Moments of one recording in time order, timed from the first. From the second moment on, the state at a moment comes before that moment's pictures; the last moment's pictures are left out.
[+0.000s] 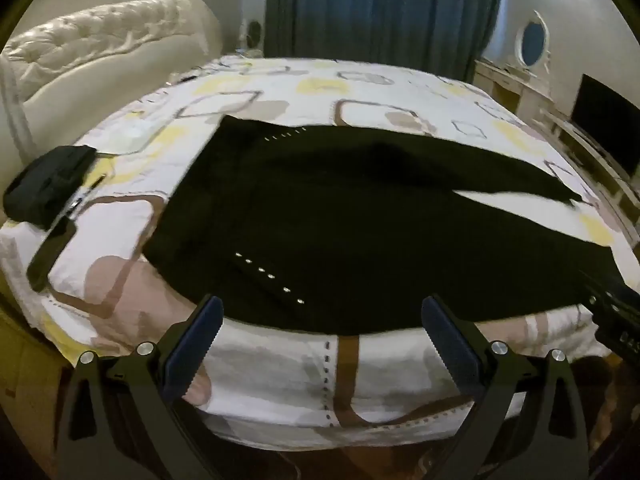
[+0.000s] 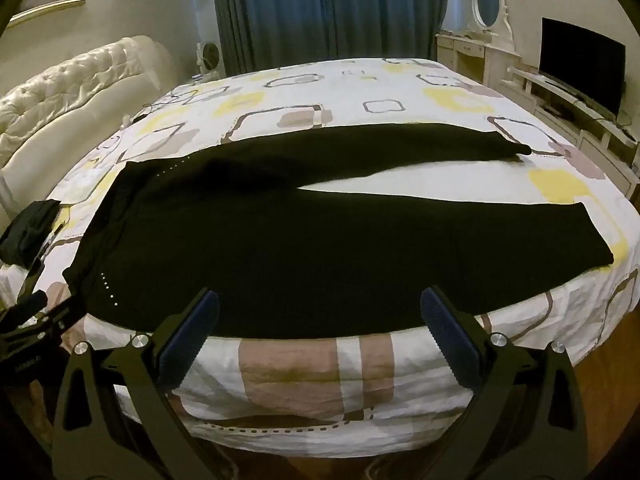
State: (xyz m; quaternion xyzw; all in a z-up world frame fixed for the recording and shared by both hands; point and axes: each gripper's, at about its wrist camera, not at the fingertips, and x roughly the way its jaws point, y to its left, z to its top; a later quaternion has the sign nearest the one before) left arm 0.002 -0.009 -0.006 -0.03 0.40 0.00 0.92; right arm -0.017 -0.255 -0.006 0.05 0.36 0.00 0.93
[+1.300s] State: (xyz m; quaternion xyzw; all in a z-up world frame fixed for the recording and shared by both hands) left arm 0.004 -0.007 -0.011 -0.02 0.40 0.00 0.92; right arm -0.014 -0.252 -0.010 0.06 0.37 0.00 0.93
